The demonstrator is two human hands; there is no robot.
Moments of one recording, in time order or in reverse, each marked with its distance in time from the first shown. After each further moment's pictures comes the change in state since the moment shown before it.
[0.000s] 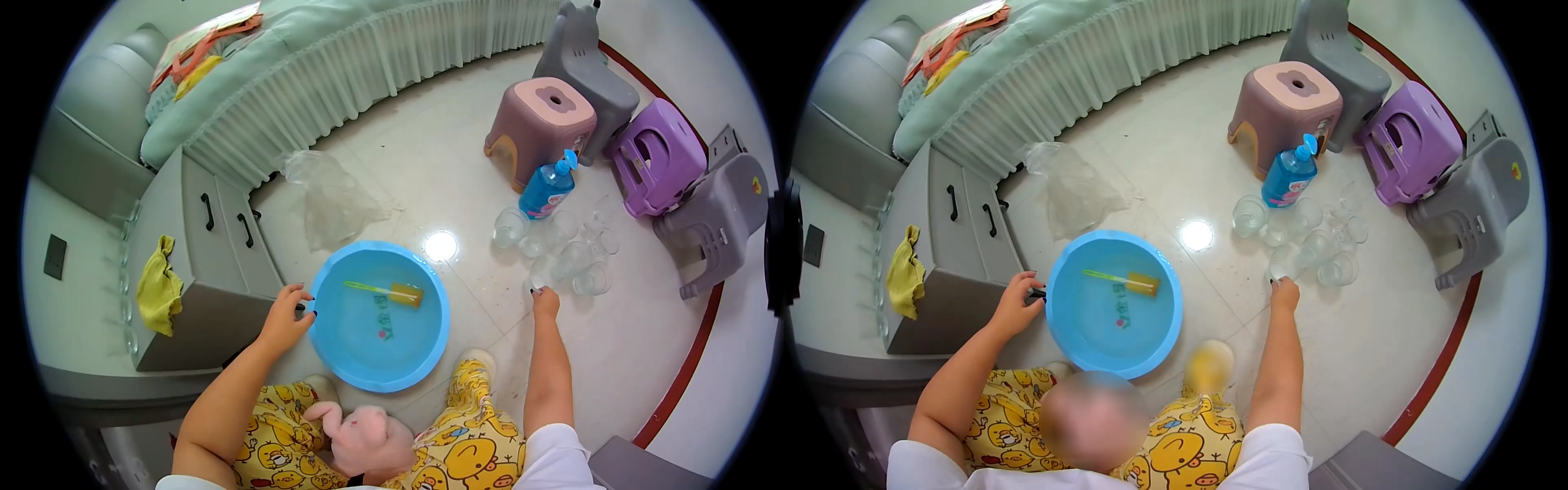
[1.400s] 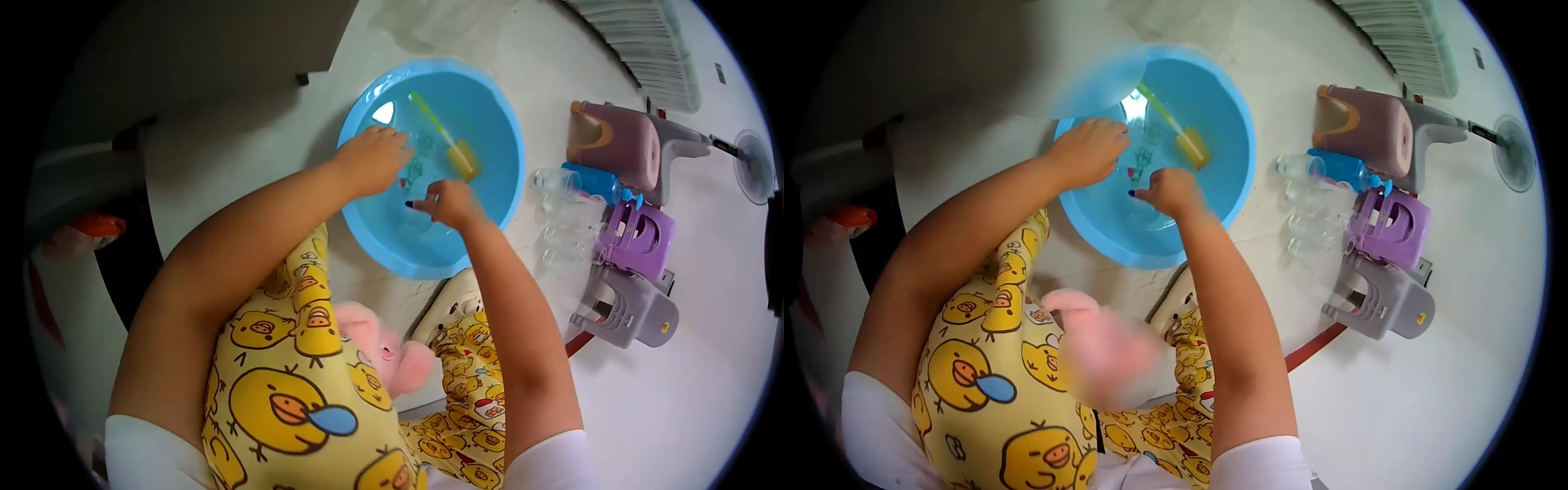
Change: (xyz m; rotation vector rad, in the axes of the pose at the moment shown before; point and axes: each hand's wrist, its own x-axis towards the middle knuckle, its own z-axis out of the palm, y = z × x) left_hand 0.015 -0.143 0.191 -0.027 0.159 0.411; right_hand -0.188 -0.295 0.072 -0.534 -0.917 -0.845
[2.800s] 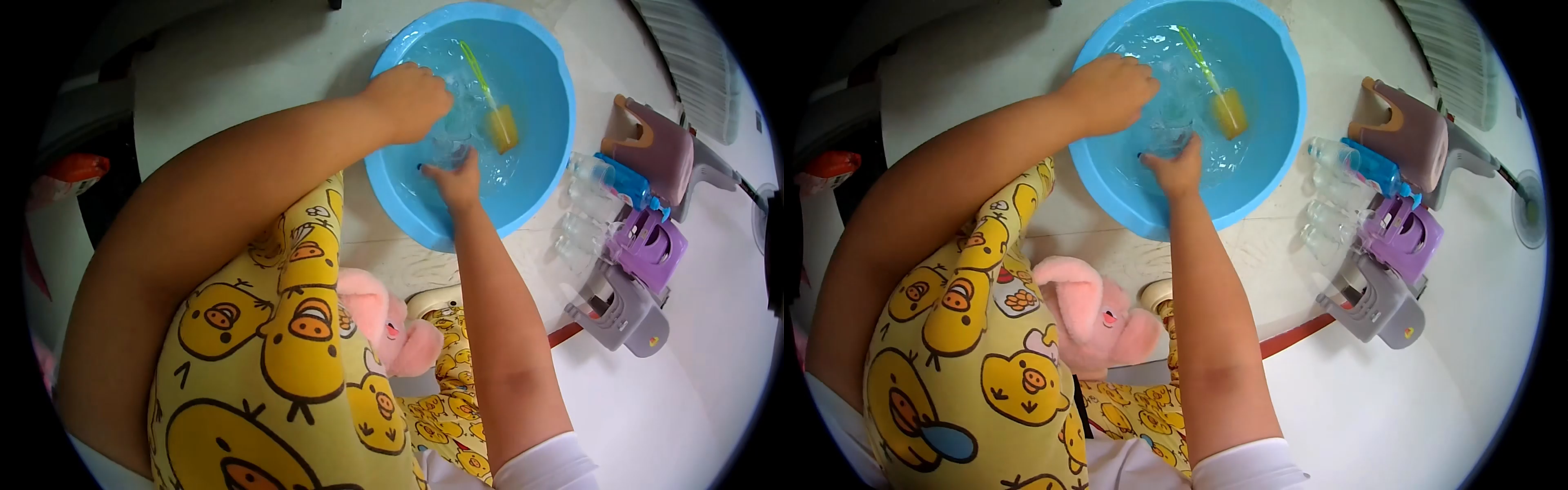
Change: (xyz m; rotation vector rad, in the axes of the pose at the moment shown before) left_hand 0.004 0.000 0.003 0.101 -0.156 -0.108; right_hand 0.015 0.027 0.111 0.779 0.423 0.264
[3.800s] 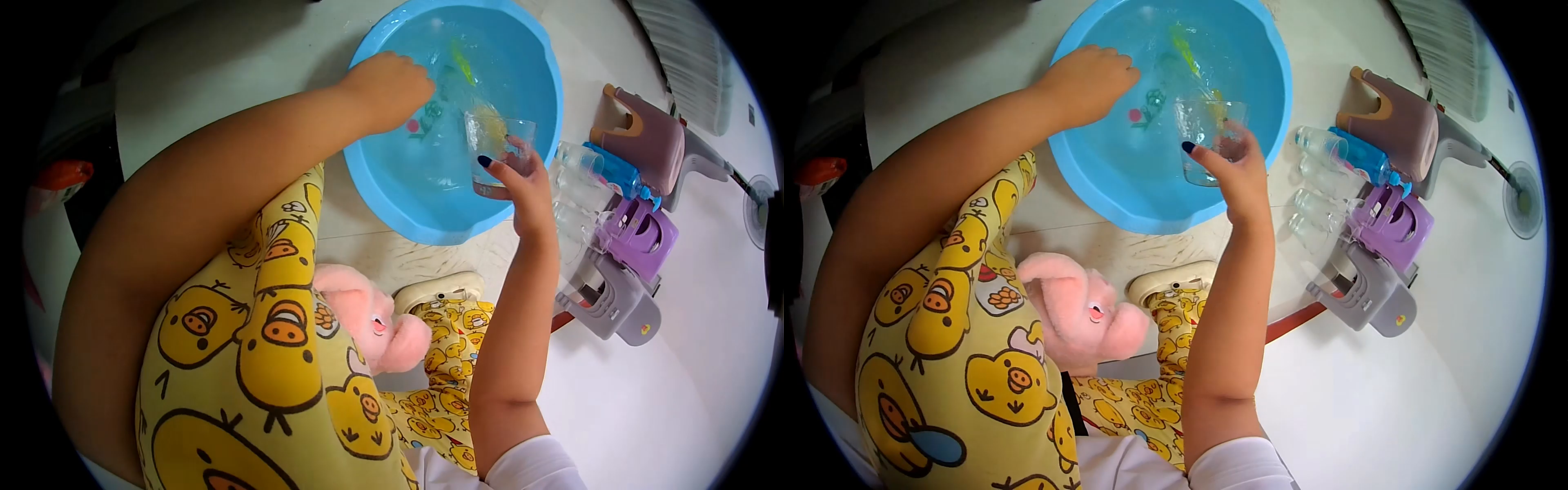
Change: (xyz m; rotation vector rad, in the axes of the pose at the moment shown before) left_hand -0.001 0.003 -0.005 -0.015 -0.022 -0.038; right_hand -0.026 -0.106 -0.113 0.189 -0.135 0.144
